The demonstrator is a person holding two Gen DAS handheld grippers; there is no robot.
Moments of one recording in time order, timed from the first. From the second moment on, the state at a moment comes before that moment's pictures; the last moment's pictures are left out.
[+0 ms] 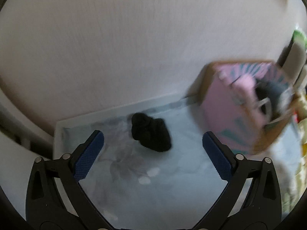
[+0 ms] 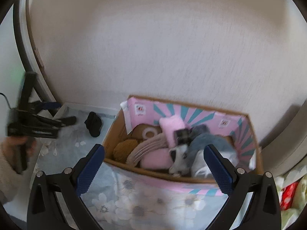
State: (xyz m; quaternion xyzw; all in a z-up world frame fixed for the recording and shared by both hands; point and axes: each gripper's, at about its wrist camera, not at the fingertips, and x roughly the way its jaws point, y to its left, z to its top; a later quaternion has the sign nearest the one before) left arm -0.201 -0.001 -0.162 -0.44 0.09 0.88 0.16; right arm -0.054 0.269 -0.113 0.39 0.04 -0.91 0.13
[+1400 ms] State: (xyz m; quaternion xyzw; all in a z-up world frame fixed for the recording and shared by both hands) left arm -0.168 0.095 -0.044 -0.41 0.06 0.86 0.30; right arm -0.060 0.303 -0.097 0.42 0.04 -0.90 0.13
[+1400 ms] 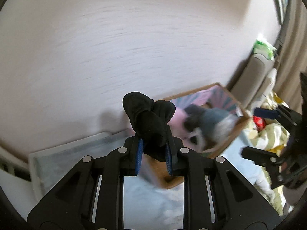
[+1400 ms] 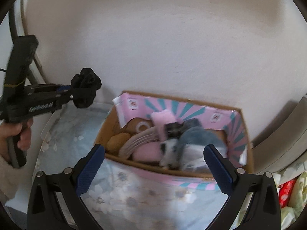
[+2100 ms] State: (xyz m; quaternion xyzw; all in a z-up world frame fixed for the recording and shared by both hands) left arm -0.145 0.206 -0.090 -0.44 0.07 0.85 0.29; right arm -0.083 0.380 -0.110 0.44 0.03 -0.88 0.14
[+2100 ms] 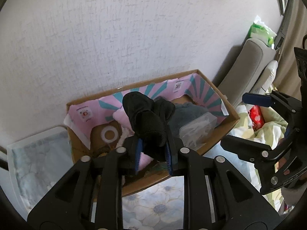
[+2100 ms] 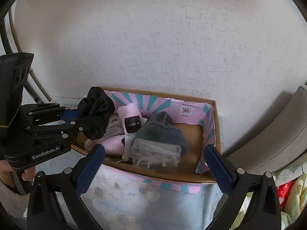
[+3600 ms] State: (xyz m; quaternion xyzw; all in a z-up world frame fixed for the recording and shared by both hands) left arm -0.072 0.076 0.001 -0.40 0.01 0.91 0.07; right arm -0.023 0.324 -0.083 0.45 0.00 -0.89 0.05
